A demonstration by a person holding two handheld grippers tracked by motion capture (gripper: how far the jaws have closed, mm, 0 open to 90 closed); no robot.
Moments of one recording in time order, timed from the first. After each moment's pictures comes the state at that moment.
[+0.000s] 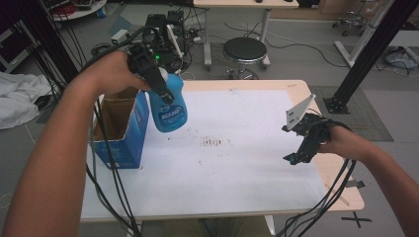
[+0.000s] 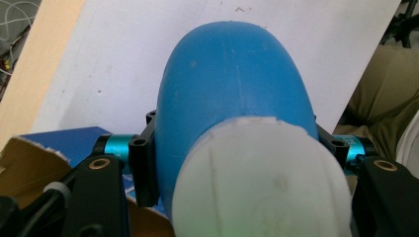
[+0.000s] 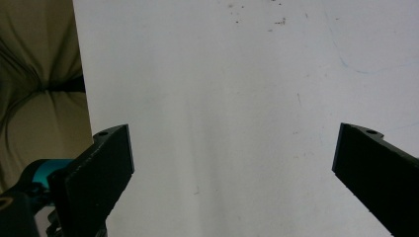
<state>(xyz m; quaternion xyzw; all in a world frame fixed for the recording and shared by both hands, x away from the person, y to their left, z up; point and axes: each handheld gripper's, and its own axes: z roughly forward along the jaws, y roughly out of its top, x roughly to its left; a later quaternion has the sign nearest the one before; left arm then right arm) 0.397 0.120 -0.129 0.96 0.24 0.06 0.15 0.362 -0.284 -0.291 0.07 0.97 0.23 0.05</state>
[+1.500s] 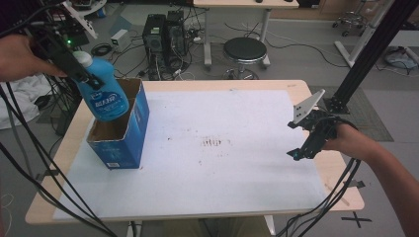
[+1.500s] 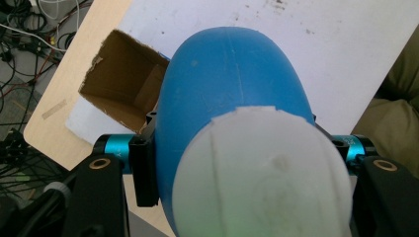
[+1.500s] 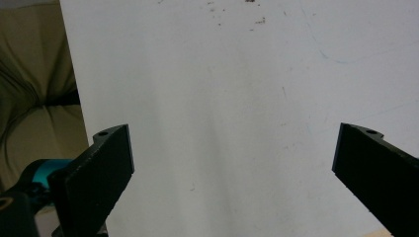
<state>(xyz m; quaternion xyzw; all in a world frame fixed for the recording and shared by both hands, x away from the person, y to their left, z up) 0.394 0.264 -0.113 0.95 0.27 0.09 0.16 0.366 -0.297 -0.284 0.11 0.96 0.24 0.05</state>
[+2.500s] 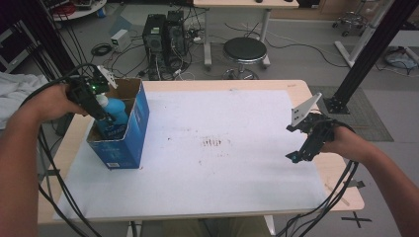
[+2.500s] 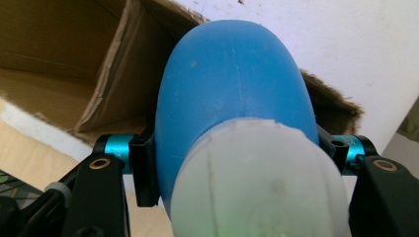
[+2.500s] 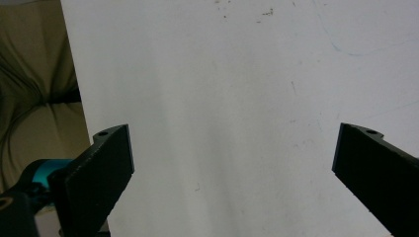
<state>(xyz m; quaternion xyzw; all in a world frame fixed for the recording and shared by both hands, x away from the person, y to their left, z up) 0.413 0.270 -0.239 0.96 0.24 0.07 0.11 0.366 -0.296 -0.296 0.12 0.96 0.24 0.04</state>
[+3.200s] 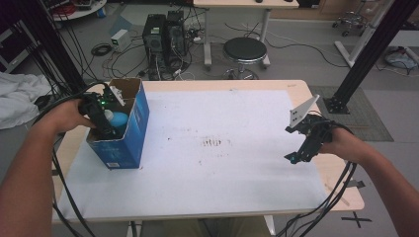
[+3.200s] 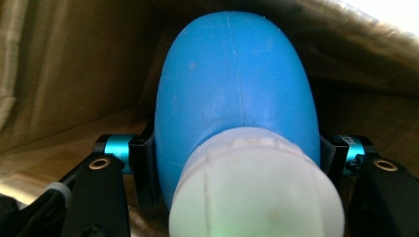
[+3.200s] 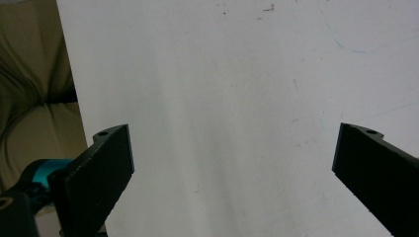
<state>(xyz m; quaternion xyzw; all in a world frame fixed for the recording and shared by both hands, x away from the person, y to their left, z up) 0.418 0.273 -0.285 0.97 0.23 0.05 0.09 0.367 -0.295 -0.302 0.12 0.96 0.24 0.04</state>
